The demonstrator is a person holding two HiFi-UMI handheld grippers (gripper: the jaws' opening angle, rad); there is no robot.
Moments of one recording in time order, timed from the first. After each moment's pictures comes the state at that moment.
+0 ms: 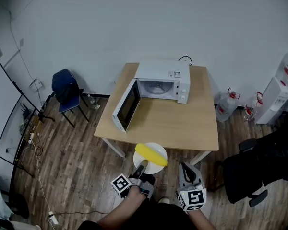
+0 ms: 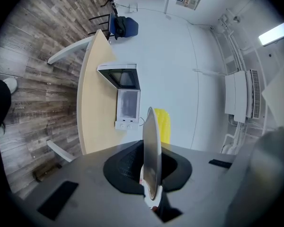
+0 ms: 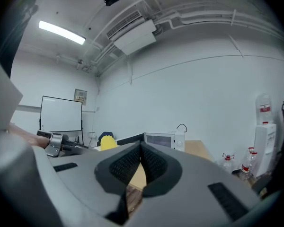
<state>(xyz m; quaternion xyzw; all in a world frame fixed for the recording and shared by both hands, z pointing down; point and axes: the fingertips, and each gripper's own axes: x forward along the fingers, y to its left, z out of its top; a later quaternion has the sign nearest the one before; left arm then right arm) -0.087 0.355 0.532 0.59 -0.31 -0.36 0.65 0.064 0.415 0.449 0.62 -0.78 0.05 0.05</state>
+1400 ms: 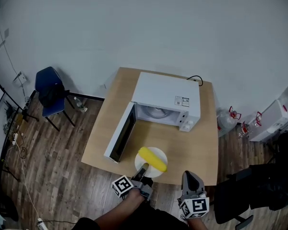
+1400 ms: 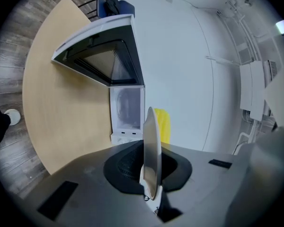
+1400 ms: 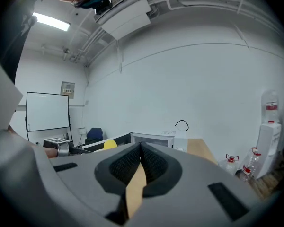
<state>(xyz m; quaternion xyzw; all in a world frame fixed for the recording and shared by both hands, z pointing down) -0.057 0.113 0.574 0.62 -0.32 -0.29 0.66 0.097 0.188 0.454 0.64 -0.76 0.09 0.08</state>
